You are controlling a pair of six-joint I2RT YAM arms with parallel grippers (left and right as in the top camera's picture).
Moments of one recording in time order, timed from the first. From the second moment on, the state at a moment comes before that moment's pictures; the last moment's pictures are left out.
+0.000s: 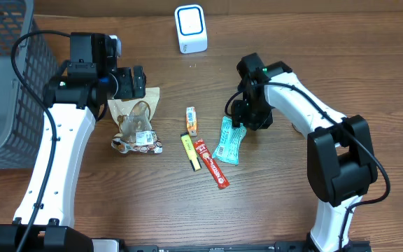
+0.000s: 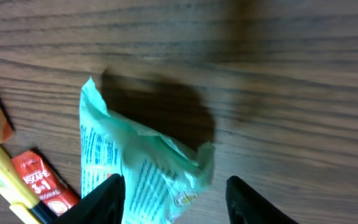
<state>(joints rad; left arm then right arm) -0.06 1.54 1.43 -0.84 0.01 -0.13 0.37 2.04 1.50 -1.02 -0.20 0.33</state>
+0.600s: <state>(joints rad) -0.06 1.54 1.43 -0.84 0.01 -0.13 0.36 2.04 1.41 -0.94 -0.28 0.32</state>
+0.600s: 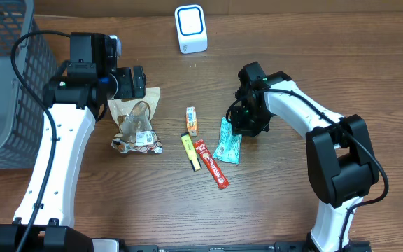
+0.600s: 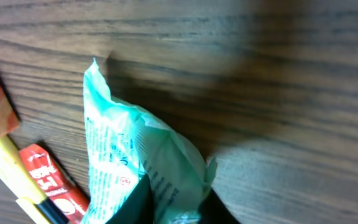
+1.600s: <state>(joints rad) -0.06 1.54 1.43 -0.83 0.03 -0.13 0.22 1.86 1.45 -1.07 -0.47 0.30</state>
